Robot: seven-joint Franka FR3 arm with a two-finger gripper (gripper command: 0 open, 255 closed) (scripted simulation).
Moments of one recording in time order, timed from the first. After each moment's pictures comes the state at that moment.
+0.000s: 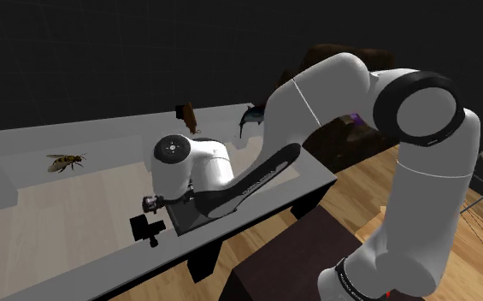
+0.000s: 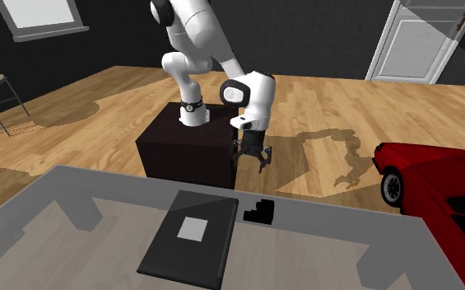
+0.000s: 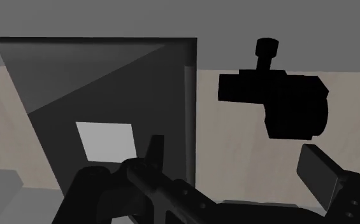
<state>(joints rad) 0.11 0.44 0.56 -2.09 -0.81 2.48 1.41</state>
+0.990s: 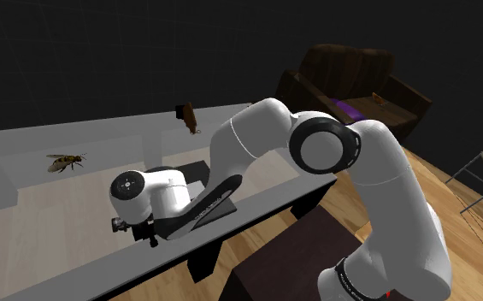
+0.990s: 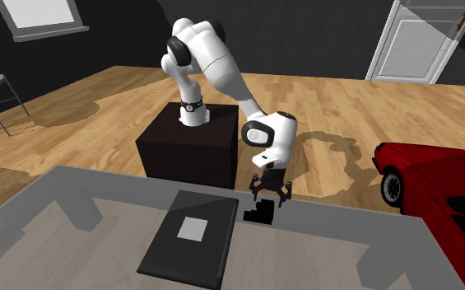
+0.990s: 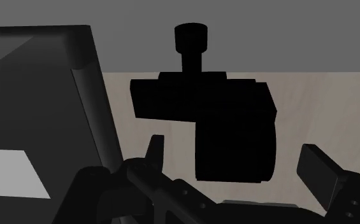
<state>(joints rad) 0.34 0.89 0.41 -1.65 -0.97 2.44 1.53</state>
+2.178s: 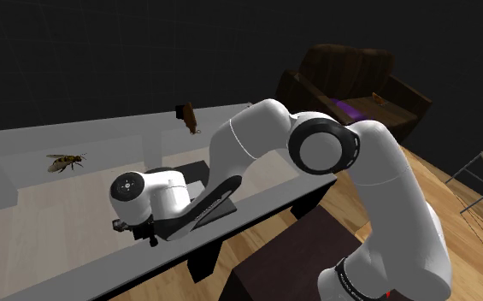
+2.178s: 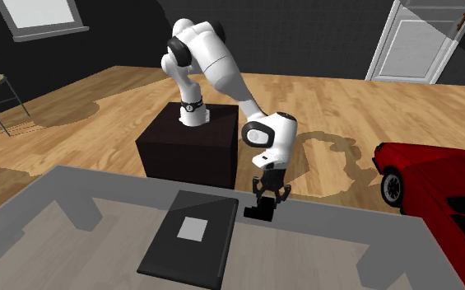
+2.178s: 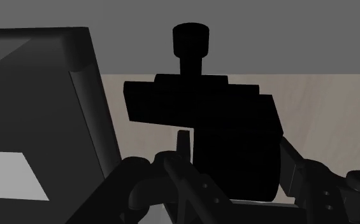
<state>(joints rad) 0.35 0.89 0.41 -1.65 -0.97 2.45 1.54</state>
